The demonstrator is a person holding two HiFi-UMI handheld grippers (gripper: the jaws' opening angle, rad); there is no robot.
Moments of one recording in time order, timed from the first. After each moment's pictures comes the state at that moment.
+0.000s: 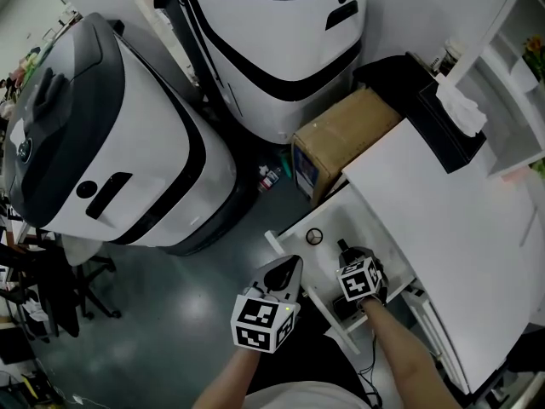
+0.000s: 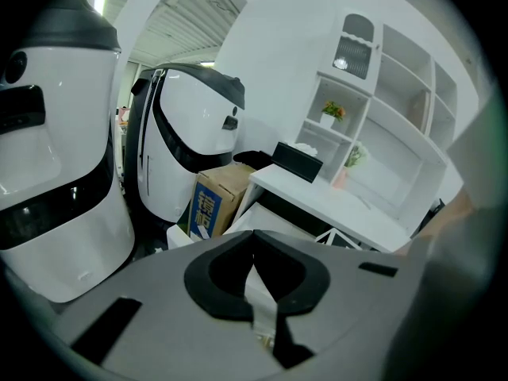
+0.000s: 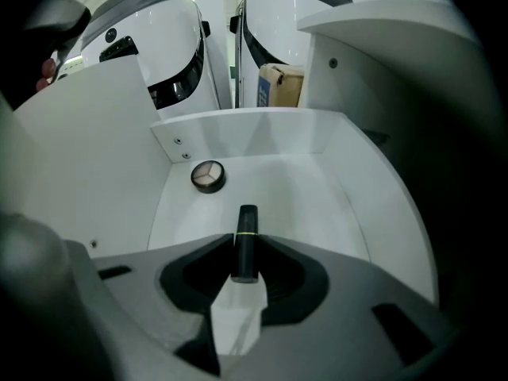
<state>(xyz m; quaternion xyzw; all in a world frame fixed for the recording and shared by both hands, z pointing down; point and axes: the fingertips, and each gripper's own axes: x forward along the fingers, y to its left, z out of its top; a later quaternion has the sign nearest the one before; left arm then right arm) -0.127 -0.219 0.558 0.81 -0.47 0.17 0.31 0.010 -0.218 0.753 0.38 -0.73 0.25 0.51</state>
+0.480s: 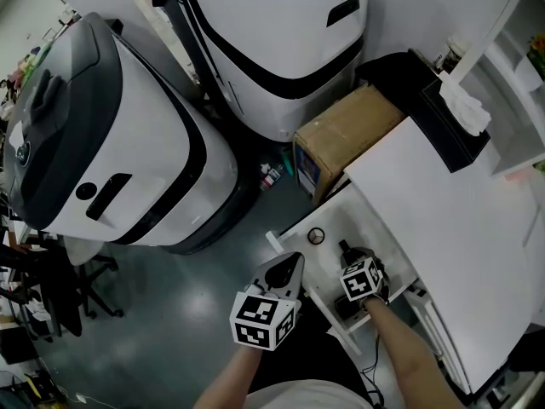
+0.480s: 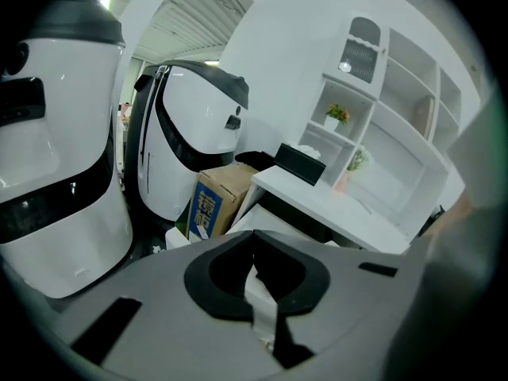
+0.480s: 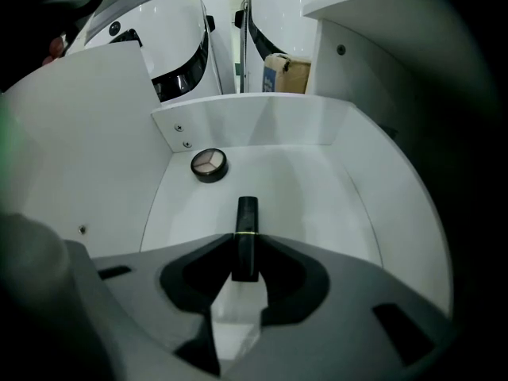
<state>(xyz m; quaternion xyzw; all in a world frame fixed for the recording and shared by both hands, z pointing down) -0.127 -0.227 0.560 0.80 -0.47 0.16 0.33 0.011 -0.214 0.770 0.36 -0.73 0.25 0.51</state>
